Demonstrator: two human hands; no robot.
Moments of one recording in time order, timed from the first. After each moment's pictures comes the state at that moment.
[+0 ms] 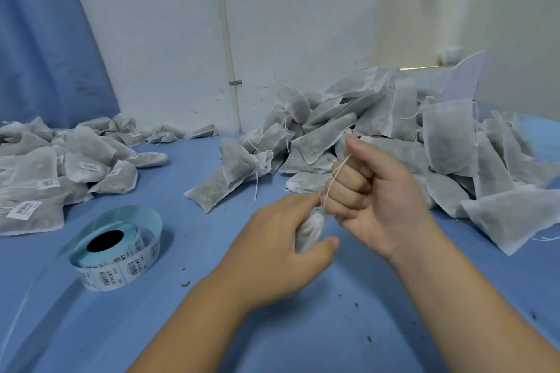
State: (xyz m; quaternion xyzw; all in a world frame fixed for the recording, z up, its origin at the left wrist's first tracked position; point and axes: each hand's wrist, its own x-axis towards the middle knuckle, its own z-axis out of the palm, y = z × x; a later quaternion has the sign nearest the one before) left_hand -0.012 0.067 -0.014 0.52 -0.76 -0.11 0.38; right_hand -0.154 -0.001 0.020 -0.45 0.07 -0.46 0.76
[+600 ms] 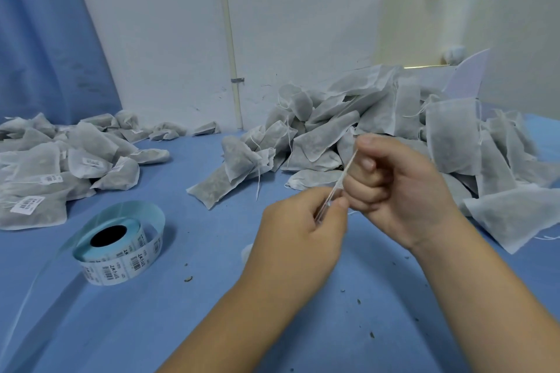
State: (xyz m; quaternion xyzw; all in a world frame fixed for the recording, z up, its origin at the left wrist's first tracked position) left_hand -0.049 0.081 0.001 0.56 -0.62 -0.18 0.52; right_hand -0.170 -0.001 0.030 -0.54 0.10 -0.48 0.69
